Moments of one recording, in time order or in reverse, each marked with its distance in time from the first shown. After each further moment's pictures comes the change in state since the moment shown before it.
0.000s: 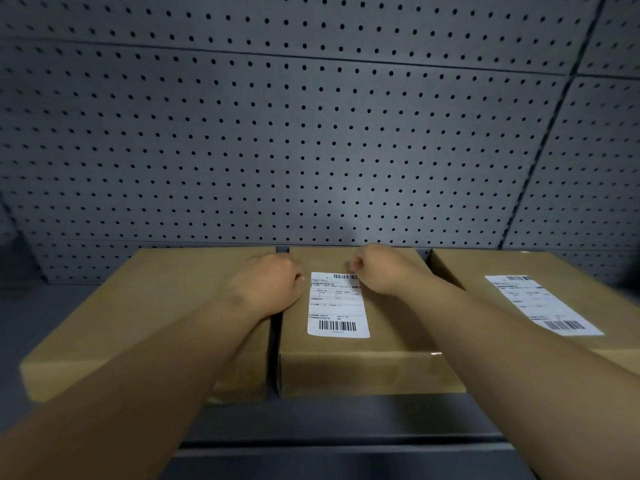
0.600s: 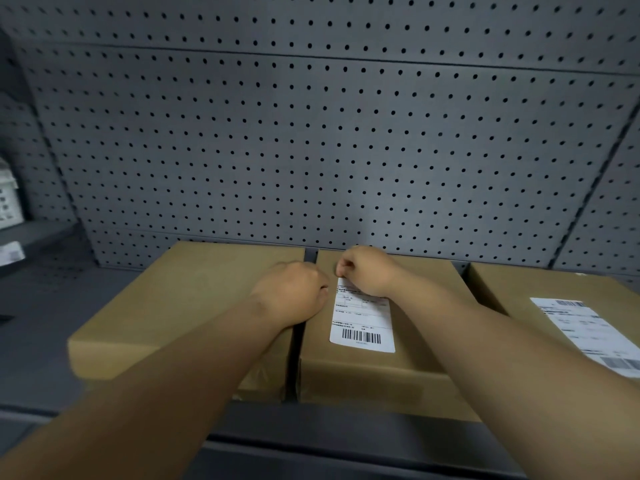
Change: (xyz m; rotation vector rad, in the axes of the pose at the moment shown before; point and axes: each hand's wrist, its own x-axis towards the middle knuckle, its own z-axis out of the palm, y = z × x) left_hand -0.011 0.005 -0.005 0.020 -0.037 -0.004; right_hand 0.030 -0.038 0.015 0.097 -0.068 -0.247
